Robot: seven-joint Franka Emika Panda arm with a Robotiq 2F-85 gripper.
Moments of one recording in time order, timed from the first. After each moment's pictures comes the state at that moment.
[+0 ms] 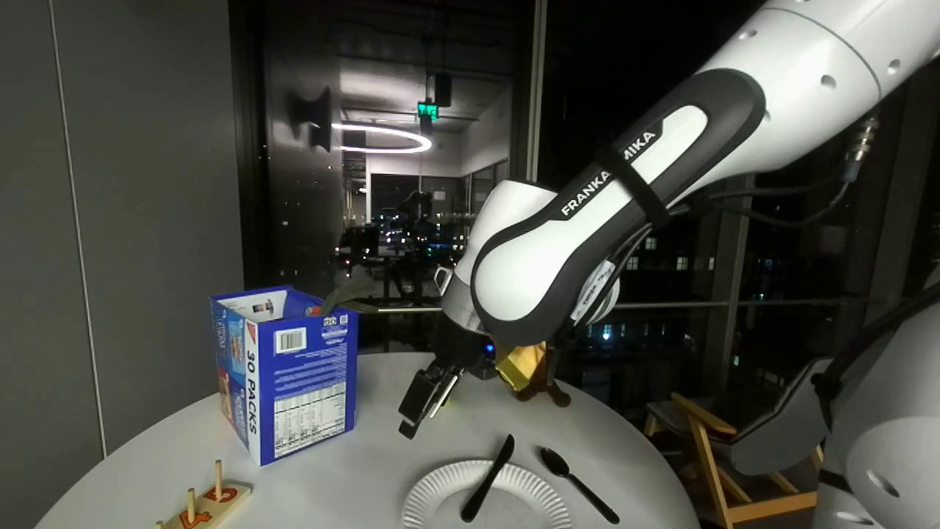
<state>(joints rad) 0.07 -0.35 0.39 -2.73 0.31 2.82 -0.28</state>
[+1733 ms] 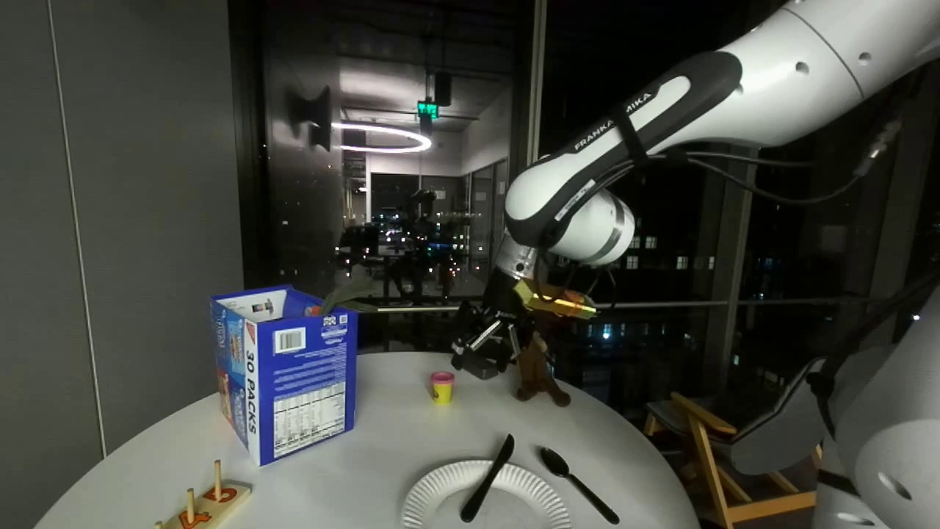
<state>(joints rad) 0.12 -0.40 -0.02 -2.62 0.30 2.48 0.00</state>
